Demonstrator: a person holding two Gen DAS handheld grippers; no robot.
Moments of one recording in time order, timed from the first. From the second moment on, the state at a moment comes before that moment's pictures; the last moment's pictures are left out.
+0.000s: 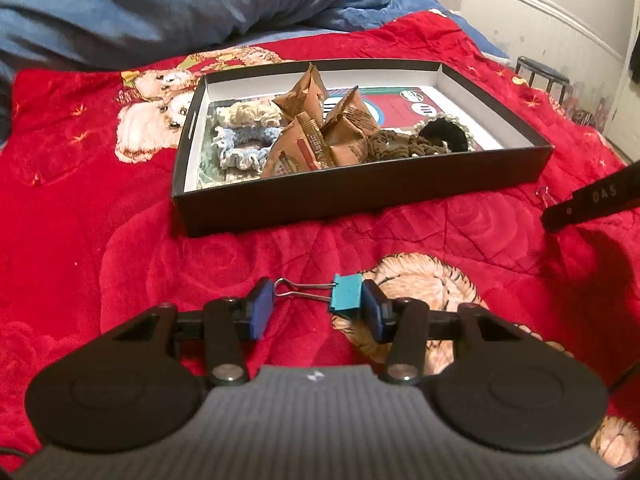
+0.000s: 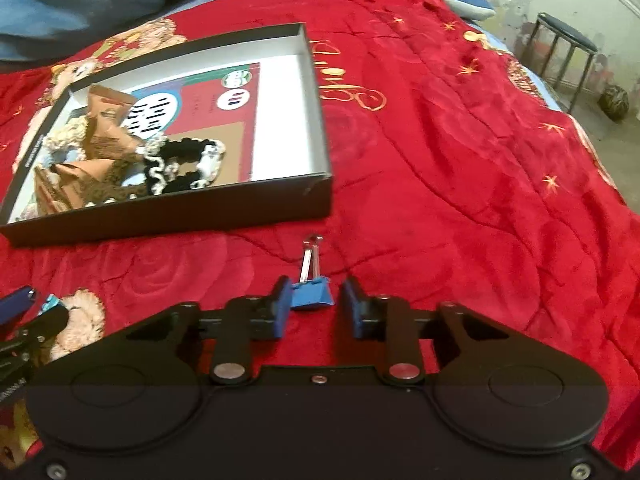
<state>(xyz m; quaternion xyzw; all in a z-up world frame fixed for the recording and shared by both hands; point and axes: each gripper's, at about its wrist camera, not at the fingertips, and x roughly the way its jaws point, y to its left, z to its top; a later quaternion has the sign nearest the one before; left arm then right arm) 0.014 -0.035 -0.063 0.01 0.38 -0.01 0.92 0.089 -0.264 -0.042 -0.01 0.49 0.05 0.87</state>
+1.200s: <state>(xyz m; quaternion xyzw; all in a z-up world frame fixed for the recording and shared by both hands) -0.002 -0.032 -0.009 0.01 0.29 -0.01 0.96 0.047 -0.261 0.018 0.10 0.37 0.15 0.91</state>
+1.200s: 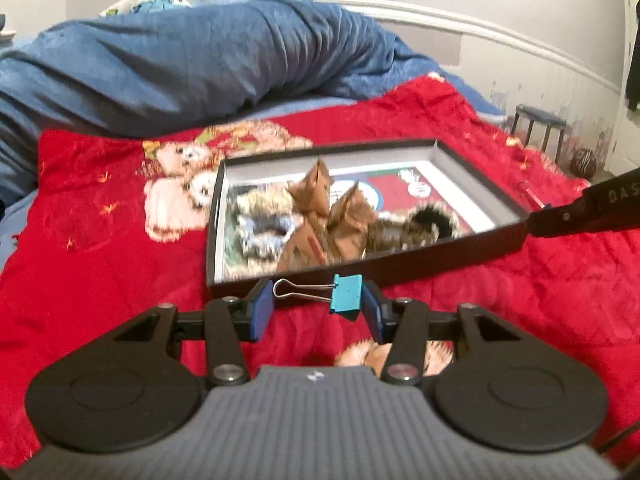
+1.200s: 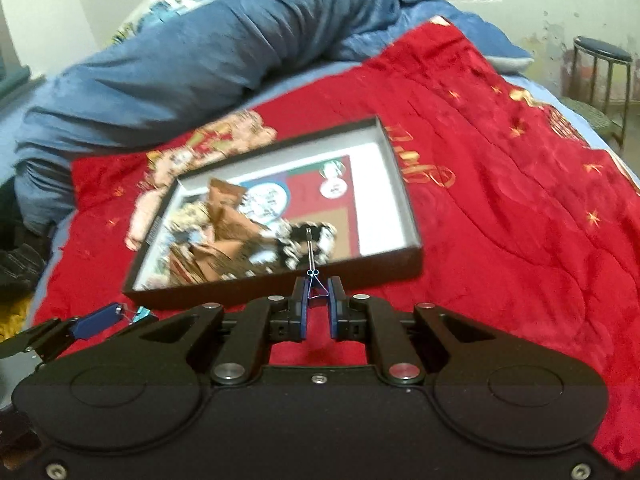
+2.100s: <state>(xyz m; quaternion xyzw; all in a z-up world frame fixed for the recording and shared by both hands) 0.154 -0.046 0.036 -0.03 0.23 -0.02 0.97 0.190 -0.261 0.029 0.22 0.31 0.17 0.91</state>
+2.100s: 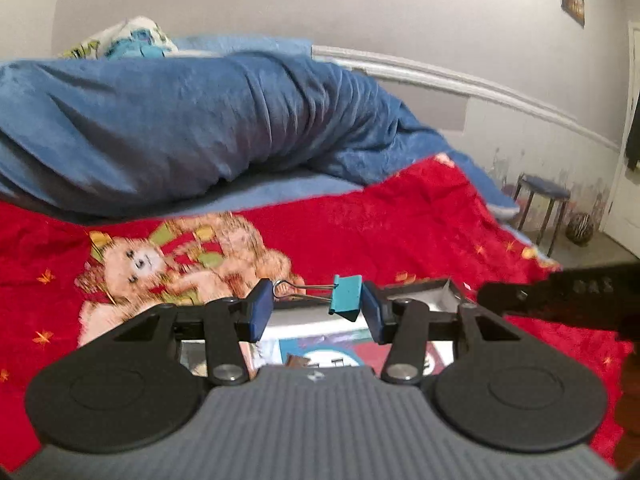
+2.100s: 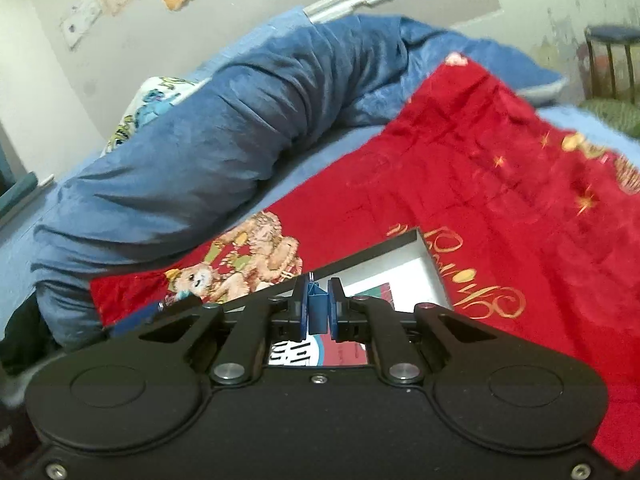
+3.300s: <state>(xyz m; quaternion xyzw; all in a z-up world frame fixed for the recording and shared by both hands) 0.184 -0.069 -0.025 0.00 0.28 -0.05 0.96 0.222 -0.256 -0.061 0.29 0.37 0.16 0.87</state>
